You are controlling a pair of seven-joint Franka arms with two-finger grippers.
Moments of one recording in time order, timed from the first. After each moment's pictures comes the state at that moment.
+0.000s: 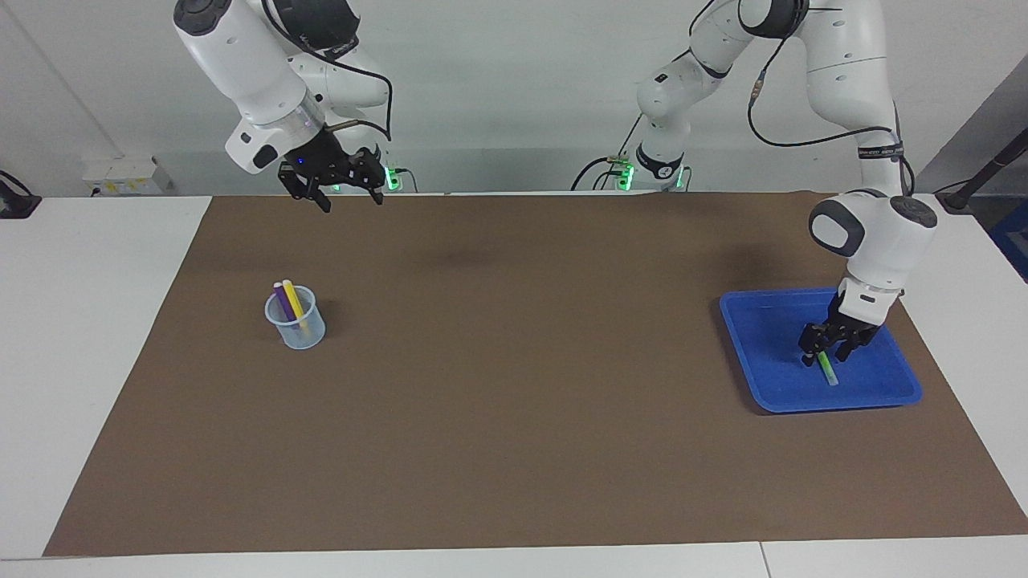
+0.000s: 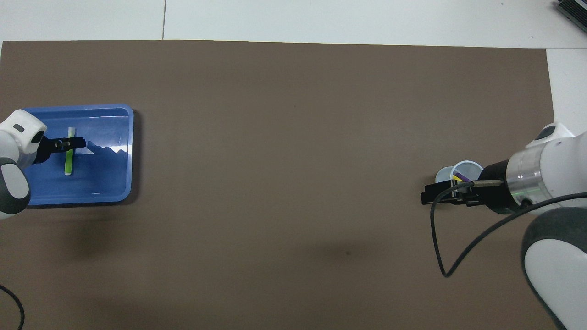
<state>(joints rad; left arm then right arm) 0.56 0.36 -0.32 -2.06 0.00 2.67 0.19 -0.08 -0.20 0.20 -1.93 0.27 1.66 0.12</state>
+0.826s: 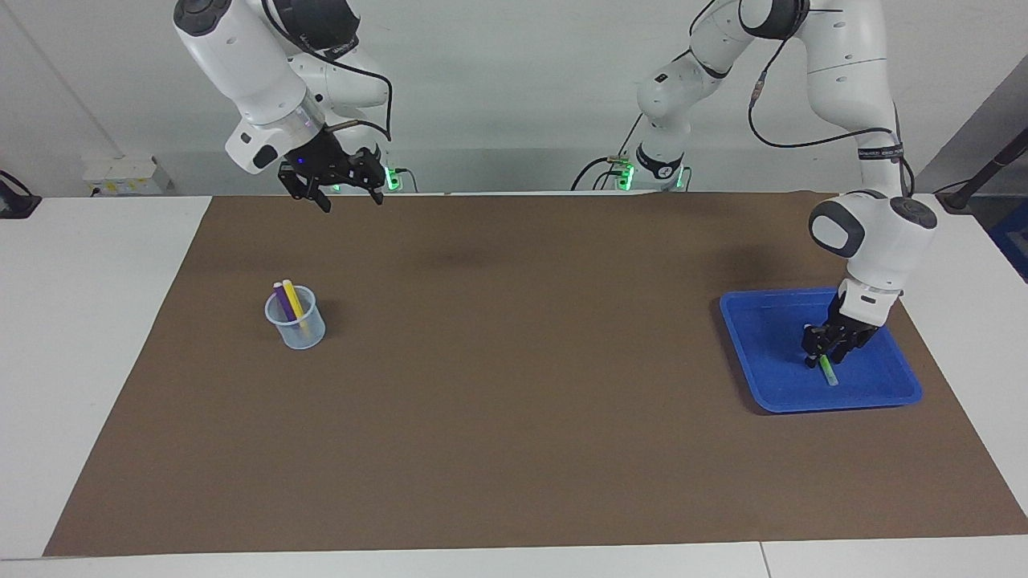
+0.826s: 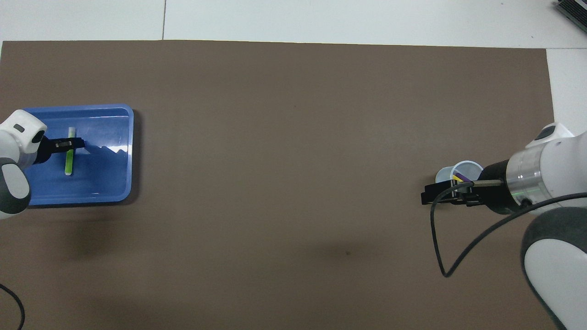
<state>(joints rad) 0.56 0.37 -0.32 -2.05 0.00 2.67 0.18 -0.08 -0.20 0.20 -1.93 0.27 1.66 0.12</state>
